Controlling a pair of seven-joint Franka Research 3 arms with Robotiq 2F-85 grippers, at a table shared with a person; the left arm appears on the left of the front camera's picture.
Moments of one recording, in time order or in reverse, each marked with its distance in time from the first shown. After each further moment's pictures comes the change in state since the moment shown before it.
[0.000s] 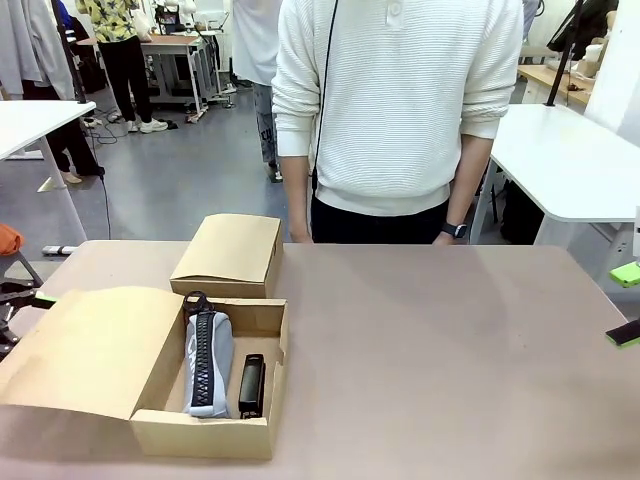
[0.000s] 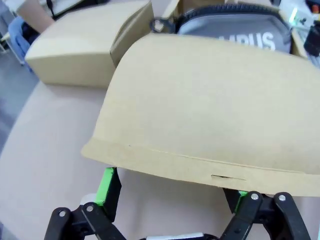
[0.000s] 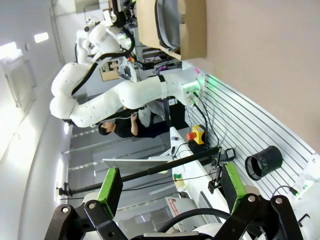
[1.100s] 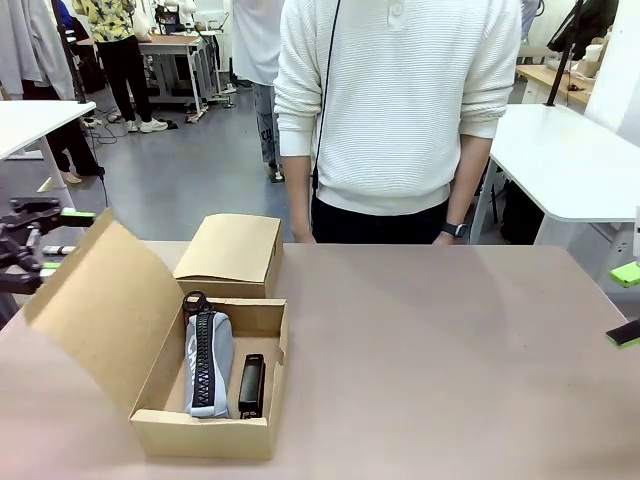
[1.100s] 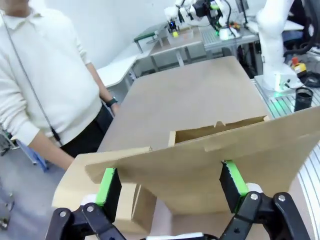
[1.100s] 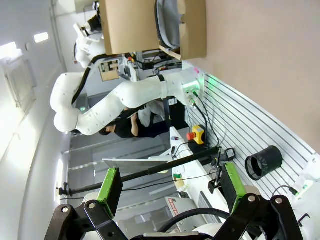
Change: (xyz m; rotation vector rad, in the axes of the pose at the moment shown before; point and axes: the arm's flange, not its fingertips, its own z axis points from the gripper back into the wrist) left arm 0.137 0.001 -0.027 -0.054 -0.399 -0.215; right arm 0.000 0.000 0.000 0.000 0.000 0.000
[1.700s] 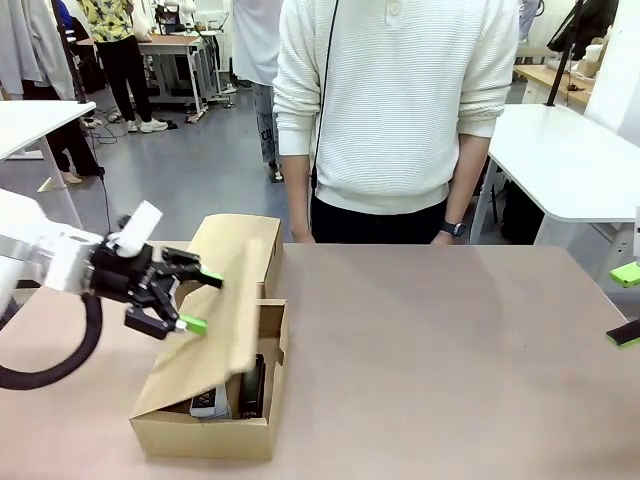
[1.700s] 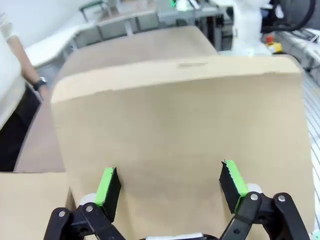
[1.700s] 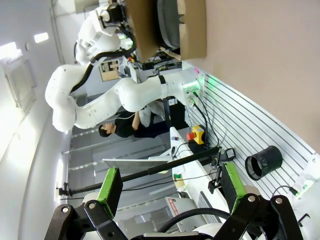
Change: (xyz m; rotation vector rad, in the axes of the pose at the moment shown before) left arm -0.033 -0.023 -0.168 -0.270 0.147 0.104; right arm 0.000 0.000 0.000 0.000 0.000 0.000
